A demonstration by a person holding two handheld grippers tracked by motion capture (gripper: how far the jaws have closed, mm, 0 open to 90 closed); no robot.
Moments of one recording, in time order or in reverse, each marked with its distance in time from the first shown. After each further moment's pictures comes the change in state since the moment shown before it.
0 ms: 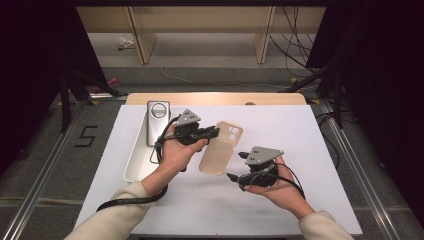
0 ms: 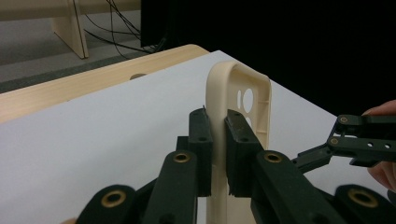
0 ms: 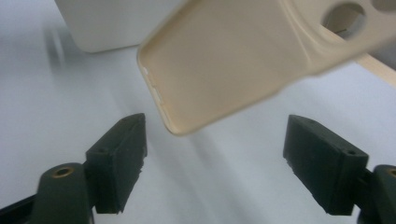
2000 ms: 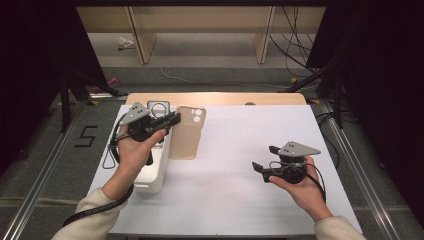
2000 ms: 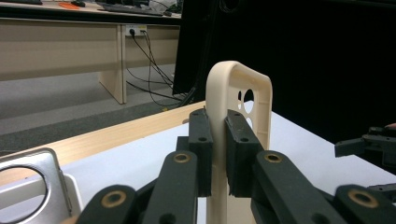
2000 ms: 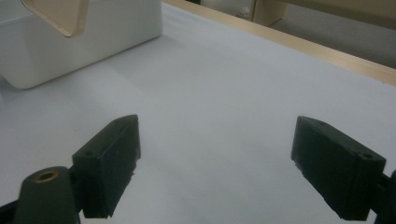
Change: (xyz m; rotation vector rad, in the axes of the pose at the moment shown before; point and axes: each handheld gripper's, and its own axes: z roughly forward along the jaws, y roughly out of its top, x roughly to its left) left arm 0.049 0.009 -0.086 -0.226 0.092 0.003; right arm -0.034 -0.033 -0.046 -0.082 -0.178 0.244
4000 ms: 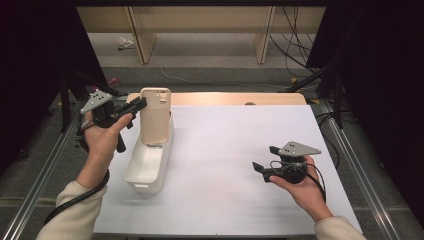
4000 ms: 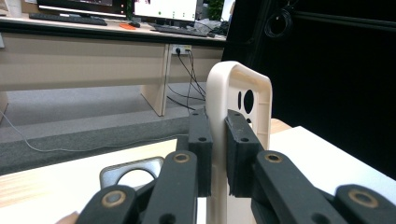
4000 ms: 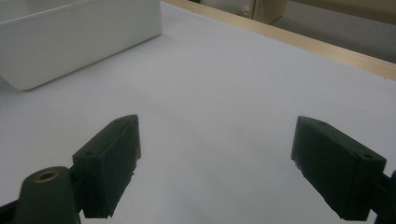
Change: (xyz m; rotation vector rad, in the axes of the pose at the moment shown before) left arm 0.071 0.018 -0.038 -0.078 0.148 -0.036; right arm -0.002 -0.002 0.001 0.002 0.004 0.016
